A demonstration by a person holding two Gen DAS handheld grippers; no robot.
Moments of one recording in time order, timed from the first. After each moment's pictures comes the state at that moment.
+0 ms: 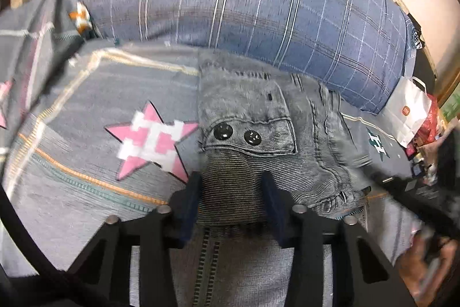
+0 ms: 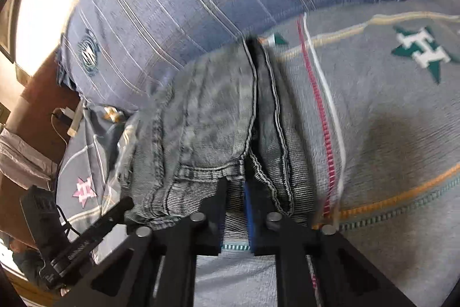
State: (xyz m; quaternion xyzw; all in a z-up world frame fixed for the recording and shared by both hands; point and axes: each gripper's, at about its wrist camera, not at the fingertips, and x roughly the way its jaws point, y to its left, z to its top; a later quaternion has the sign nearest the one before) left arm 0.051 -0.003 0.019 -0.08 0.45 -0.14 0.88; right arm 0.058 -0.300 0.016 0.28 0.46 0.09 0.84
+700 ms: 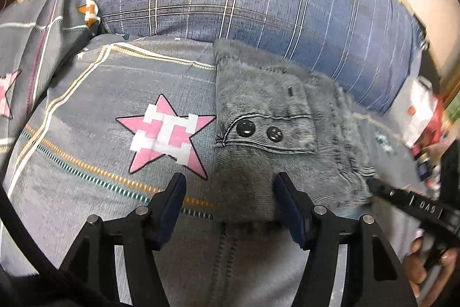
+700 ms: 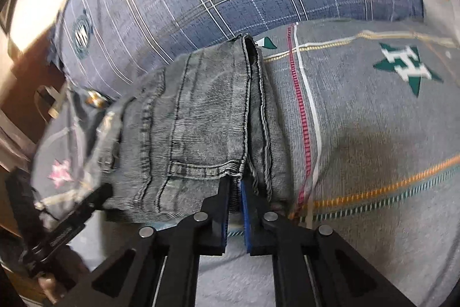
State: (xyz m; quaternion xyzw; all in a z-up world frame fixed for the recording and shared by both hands) left arm 0.052 0.018 0.010 -0.11 0.46 -0.14 0.87; right arm 0.042 -0.296 0.013 0.23 0.48 0.07 0.85
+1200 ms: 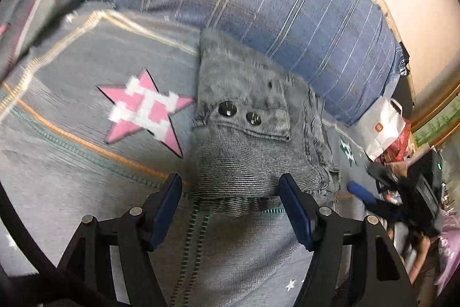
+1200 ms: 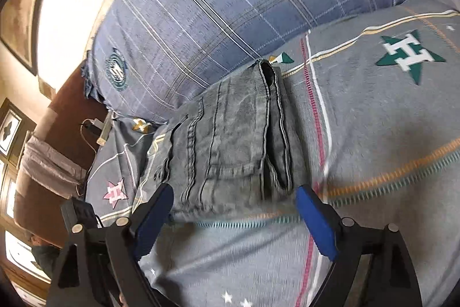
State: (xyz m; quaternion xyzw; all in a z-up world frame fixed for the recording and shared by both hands) left arm 0.050 0.023 -0.001 -0.20 0.50 -0.19 0.82; right arm 0.036 -0.328 0.035 0.32 0.45 0.13 0.83
